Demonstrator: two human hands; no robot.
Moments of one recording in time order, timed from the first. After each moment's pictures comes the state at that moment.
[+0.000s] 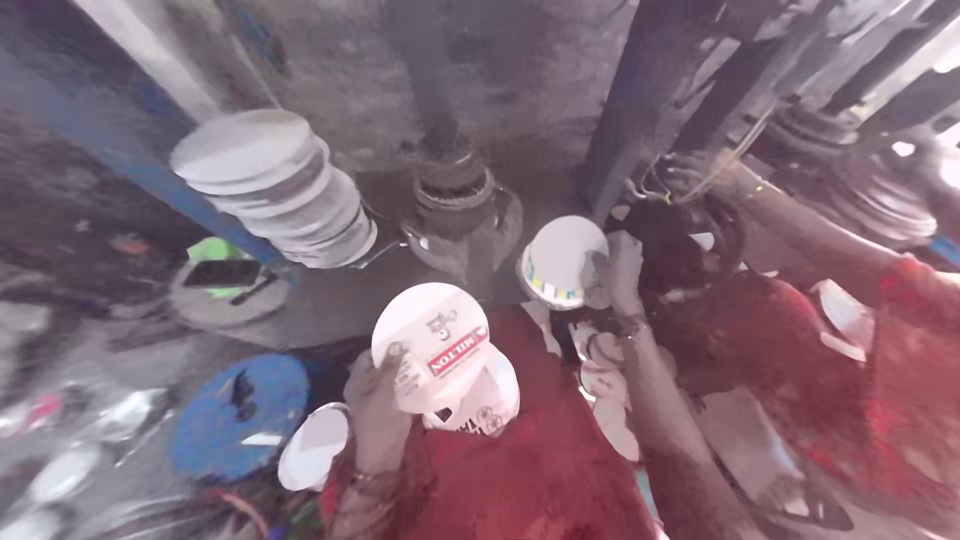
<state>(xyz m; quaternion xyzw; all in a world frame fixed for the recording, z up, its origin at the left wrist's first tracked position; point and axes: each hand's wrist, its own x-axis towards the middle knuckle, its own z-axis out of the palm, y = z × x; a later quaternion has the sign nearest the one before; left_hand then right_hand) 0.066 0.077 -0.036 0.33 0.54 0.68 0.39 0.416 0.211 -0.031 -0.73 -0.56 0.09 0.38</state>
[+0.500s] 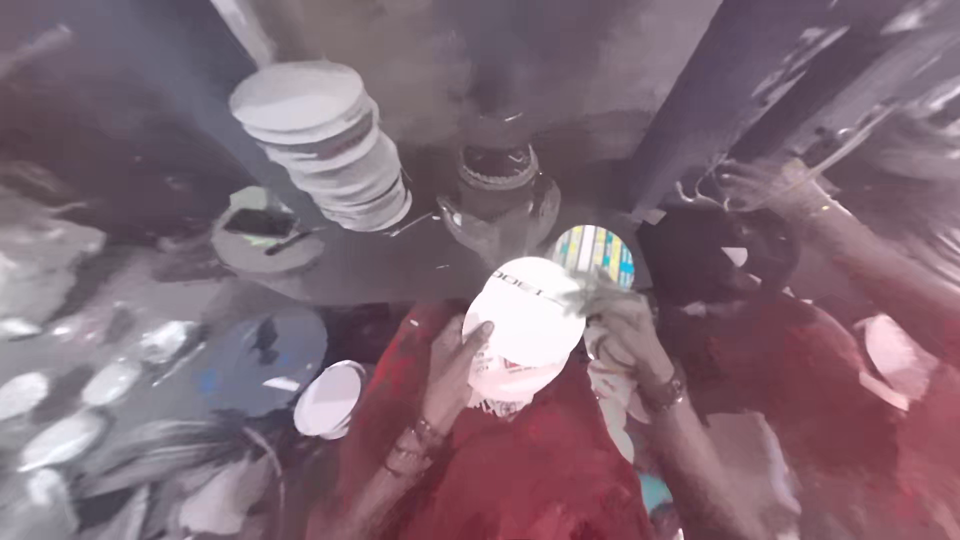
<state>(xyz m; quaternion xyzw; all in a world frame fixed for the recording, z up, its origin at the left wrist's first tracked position) 0.108 0.078 -0.035 0.34 0.48 0.60 0.55 0.372 0.128 -0.032 -0.41 -0.70 0.32 0.49</state>
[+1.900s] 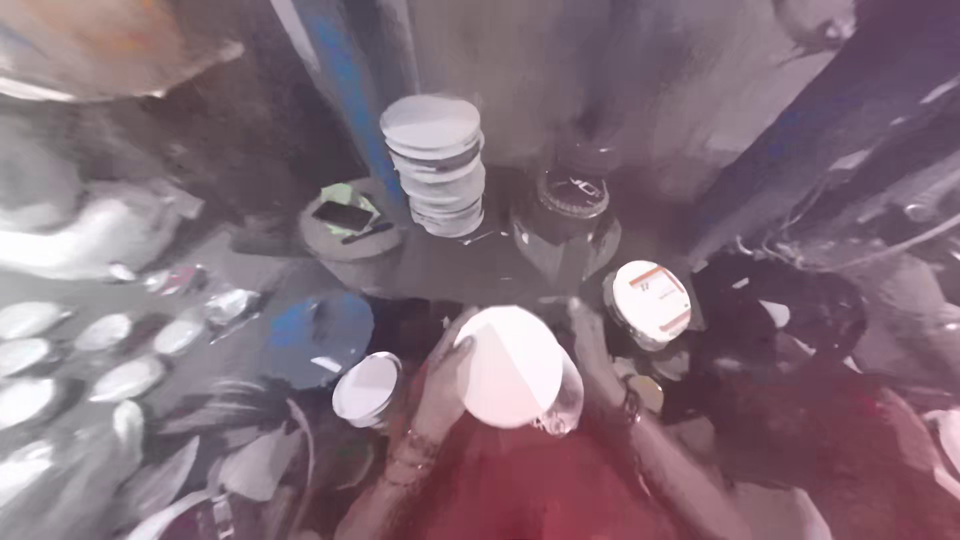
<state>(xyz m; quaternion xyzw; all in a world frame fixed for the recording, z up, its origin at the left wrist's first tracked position) 0.018 0.053 -0.052 0.35 0.43 0.66 0.51 0.211 0.136 -0.025 -0.37 -0.63 0.43 0.53</state>
